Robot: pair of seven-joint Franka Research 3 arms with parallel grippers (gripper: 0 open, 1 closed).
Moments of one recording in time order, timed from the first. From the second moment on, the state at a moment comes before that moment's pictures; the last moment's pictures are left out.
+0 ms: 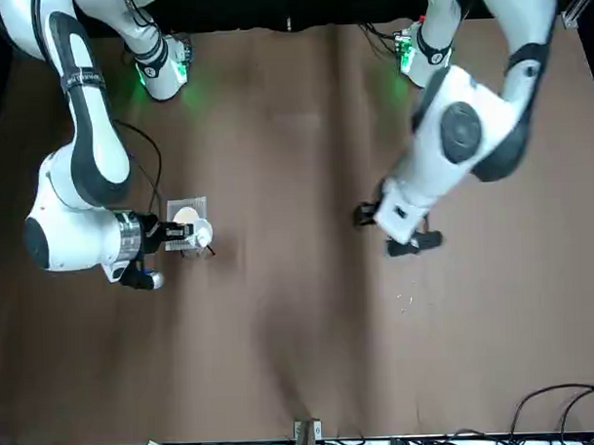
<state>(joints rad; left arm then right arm) 0.08 0.44 -0.64 -1.46 0.10 1.83 -0.64 0.20 0.43 -0.05 -1.58 0.49 1.69 0.14</state>
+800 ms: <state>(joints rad) 0.28 0.31 -0.64 -1.46 0.31 1.59 -0.12 0.12 0.45 -0.05 -1.71 0.43 1.69 -0.14</state>
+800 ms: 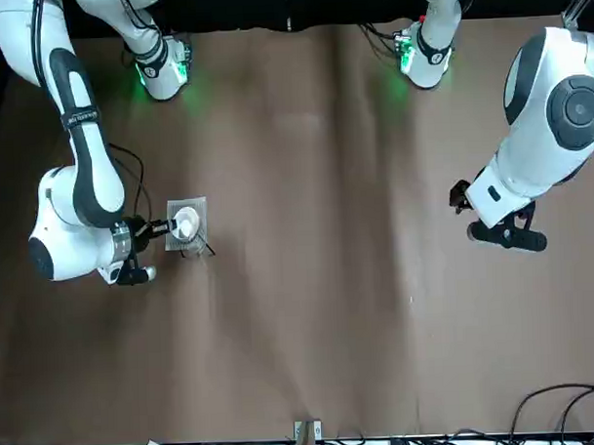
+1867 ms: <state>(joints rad) -0.14 0.03 -0.08 -1.61 0.01 1.64 -0.16 0.12 0.45 -0.05 -1.75 0.42 1.69 -0.18</state>
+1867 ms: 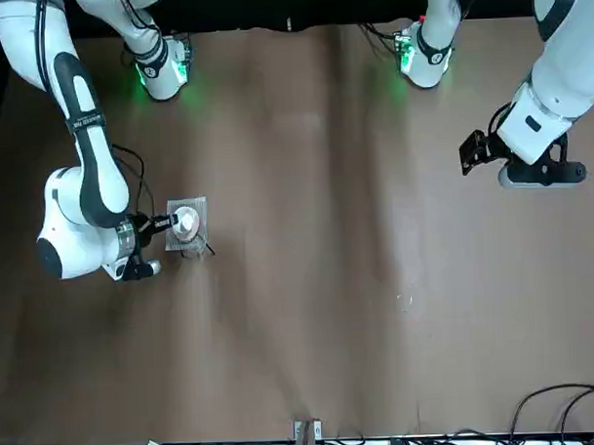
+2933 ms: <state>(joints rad) -0.14 0.03 -0.08 -1.61 0.01 1.64 -0.16 0.12 0.46 -0.05 -1.75 0.41 1.69 -0.18</state>
